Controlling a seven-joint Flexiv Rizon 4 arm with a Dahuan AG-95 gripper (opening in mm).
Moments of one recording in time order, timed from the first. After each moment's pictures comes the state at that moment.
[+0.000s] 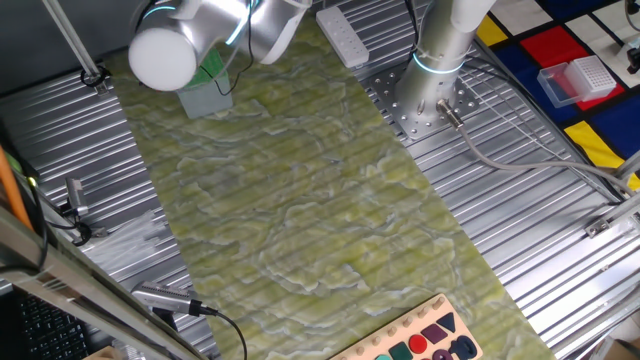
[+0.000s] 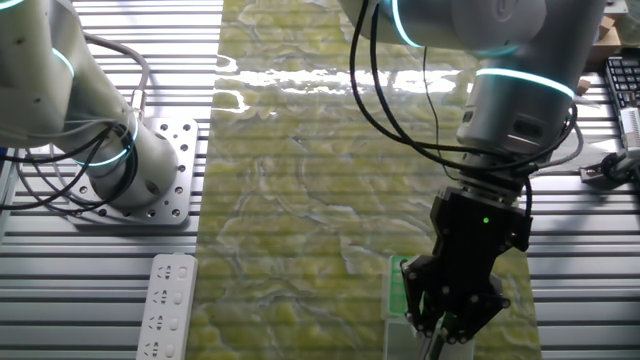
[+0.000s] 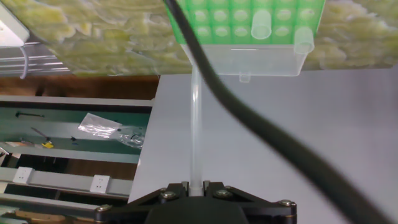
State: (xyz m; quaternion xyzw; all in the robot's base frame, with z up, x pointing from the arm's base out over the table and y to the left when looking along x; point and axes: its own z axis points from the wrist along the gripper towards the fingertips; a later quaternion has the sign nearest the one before) arm 0.487 -0.336 0.253 0.55 -0.65 0.26 0.45
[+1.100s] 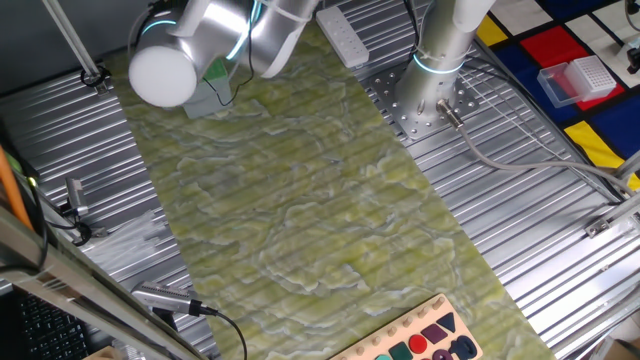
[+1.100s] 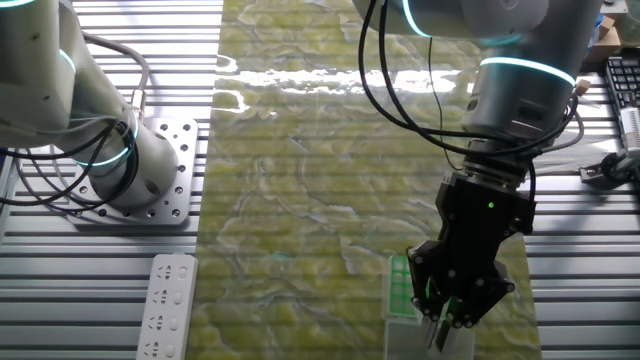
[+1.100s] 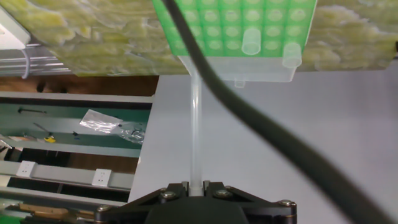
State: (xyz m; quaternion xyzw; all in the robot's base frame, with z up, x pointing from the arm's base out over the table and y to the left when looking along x) arm 0.495 -0.319 0.252 0.55 -0.64 0.27 0.46
